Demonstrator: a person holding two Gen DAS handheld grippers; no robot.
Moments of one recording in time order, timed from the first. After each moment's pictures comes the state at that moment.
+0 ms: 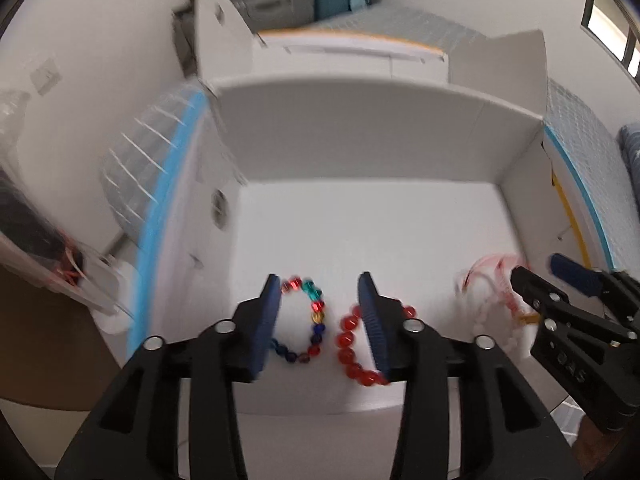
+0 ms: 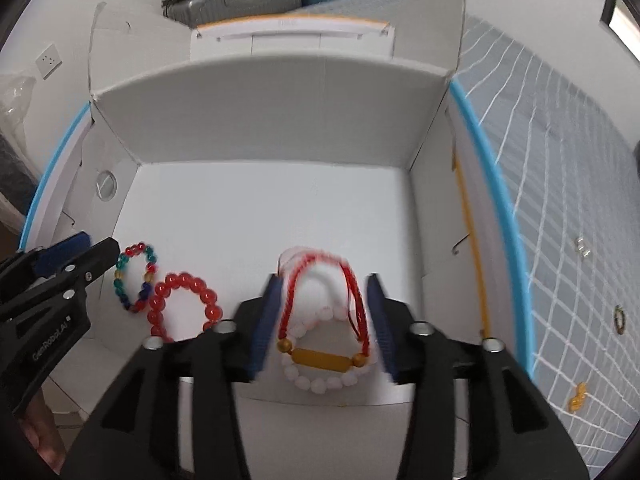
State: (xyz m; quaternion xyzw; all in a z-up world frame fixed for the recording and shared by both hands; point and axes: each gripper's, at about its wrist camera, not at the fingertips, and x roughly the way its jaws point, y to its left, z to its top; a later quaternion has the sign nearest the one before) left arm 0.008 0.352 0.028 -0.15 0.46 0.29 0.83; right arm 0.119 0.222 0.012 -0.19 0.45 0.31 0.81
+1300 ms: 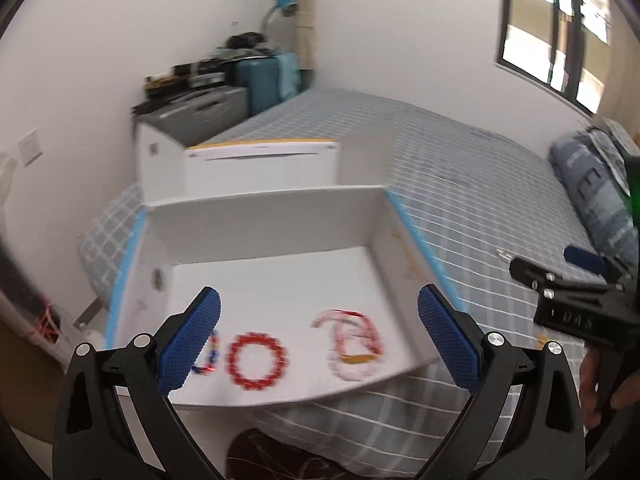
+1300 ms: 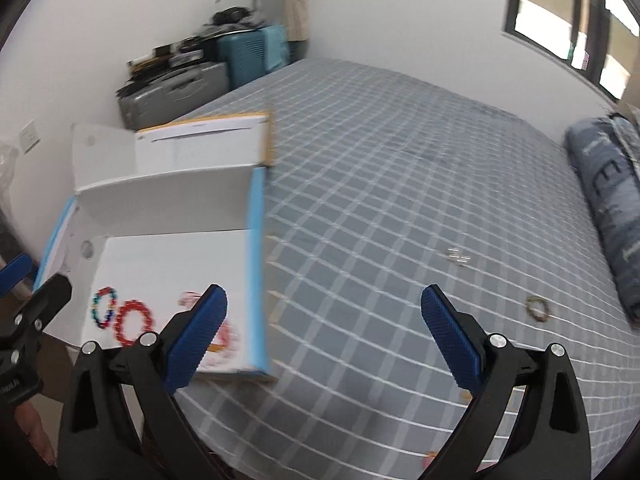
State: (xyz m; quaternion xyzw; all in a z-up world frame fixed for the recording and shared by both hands) left arm 0.004 0.216 0.111 -0.10 0.33 0.20 0.92; right arm 0.146 0.048 0.103 -0.12 0.37 0.23 0.89
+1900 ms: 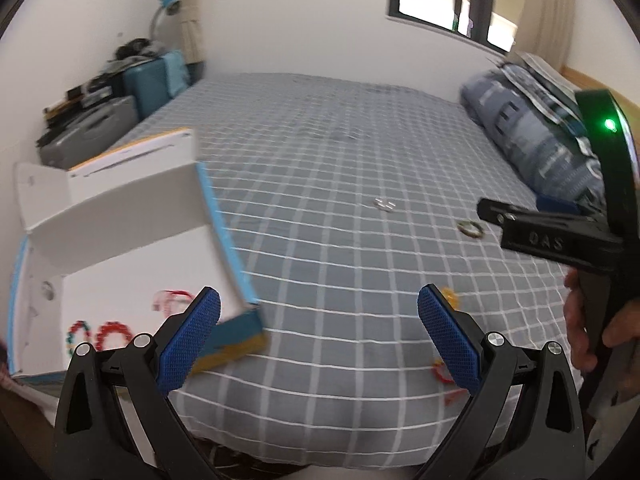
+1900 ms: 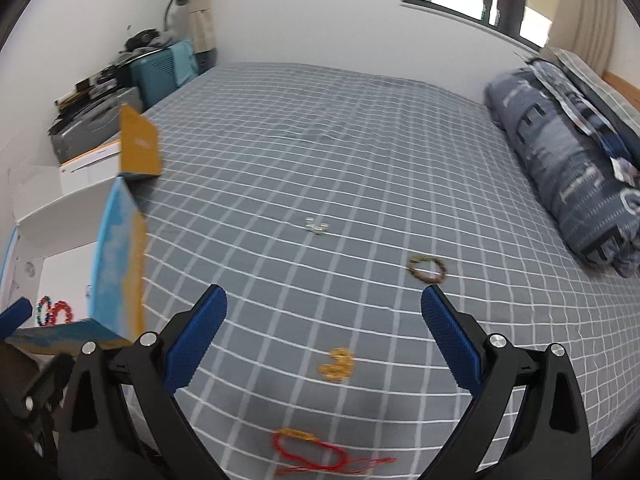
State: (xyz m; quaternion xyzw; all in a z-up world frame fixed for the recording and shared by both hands) left arm 0.060 0.066 0.085 -0.05 0.37 0.06 0.93; right arm 0.191 -0.118 0.090 -0.08 0.39 0.13 0.91
